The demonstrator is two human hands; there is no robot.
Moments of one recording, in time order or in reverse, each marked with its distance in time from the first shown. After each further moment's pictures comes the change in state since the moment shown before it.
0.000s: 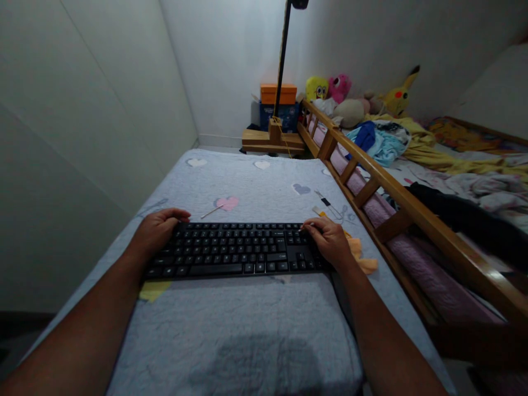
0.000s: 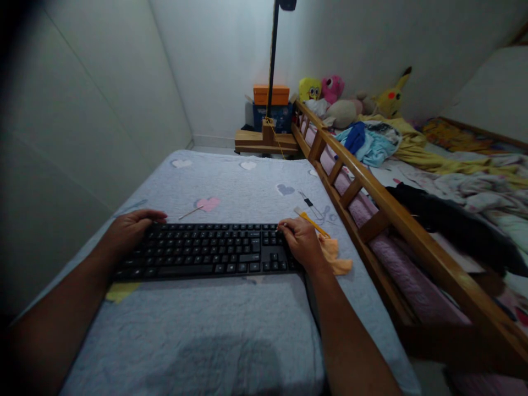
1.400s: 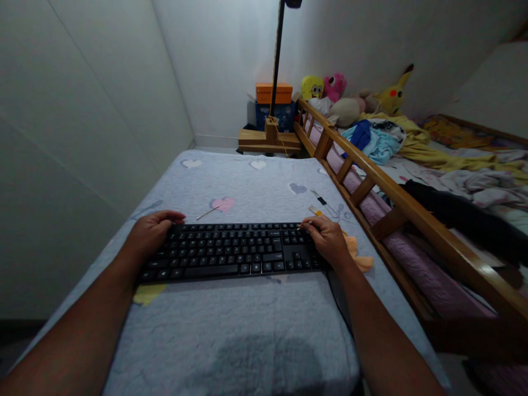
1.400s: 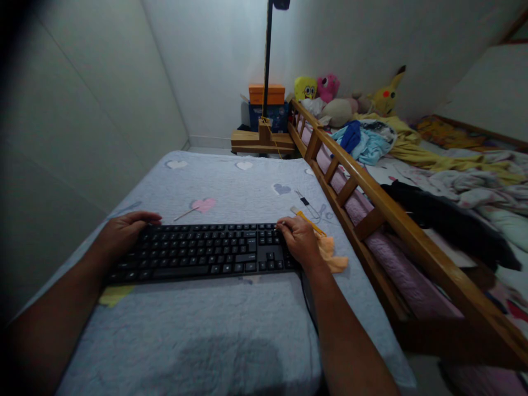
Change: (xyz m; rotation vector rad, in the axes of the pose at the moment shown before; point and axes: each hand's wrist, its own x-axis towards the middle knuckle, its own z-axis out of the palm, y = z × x) left_hand -0.001 0.003 0.000 -0.013 0.010 -0.026; right_hand 0.000 0.002 -0.004 -0.017 0.036 0.019
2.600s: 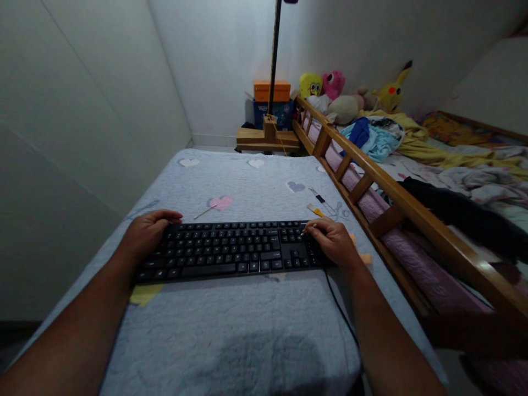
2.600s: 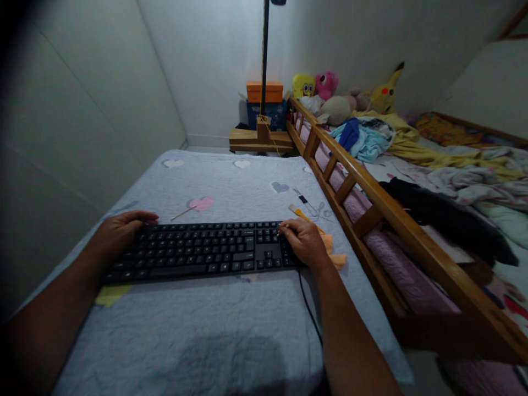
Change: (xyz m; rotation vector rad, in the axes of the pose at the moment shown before) left_hand 0.001 -0.001 -0.001 0.040 0.007 0.014; right_hand -0.008 0.000 -0.021 0.031 -0.095 0.016
